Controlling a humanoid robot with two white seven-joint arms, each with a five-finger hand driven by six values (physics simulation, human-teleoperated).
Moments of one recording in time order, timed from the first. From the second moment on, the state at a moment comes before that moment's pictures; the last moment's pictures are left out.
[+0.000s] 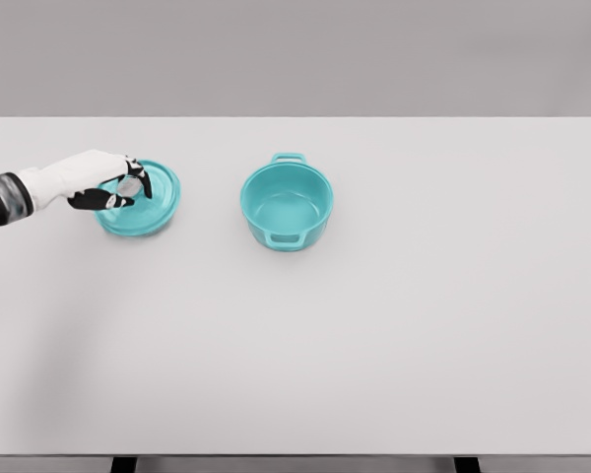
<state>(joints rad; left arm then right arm) -0.59 0.55 -0.26 -1.05 -0.53 -0.61 -0.60 0.01 0.00 -0.30 0.05 0.25 -0.01 0.09</state>
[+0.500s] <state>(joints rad) -0.62 0.55 -0.26 -1.10 -0.53 -0.61 -0.59 0.01 0.00 -0.30 0.05 0.25 -0.01 0.09</state>
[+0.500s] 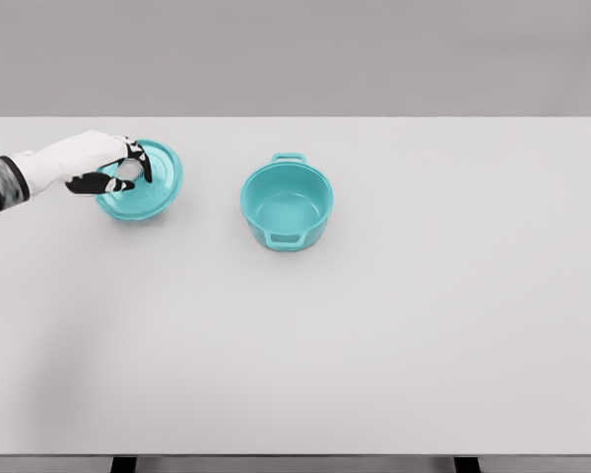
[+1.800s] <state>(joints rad) -0.67 0.48 -0.29 -1.28 -0.53 -0.61 -0.59 0.01 0.00 -0.30 0.05 0.25 -0.01 0.09</state>
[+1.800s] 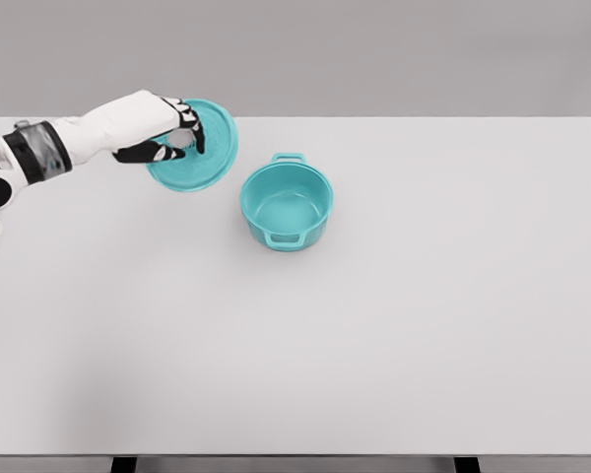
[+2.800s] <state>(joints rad) -0.67 0.33 -0.37 -1.28 -0.55 -0.61 -0.59 0.01 0.00 -0.30 0.05 0.25 -0.01 0.09</state>
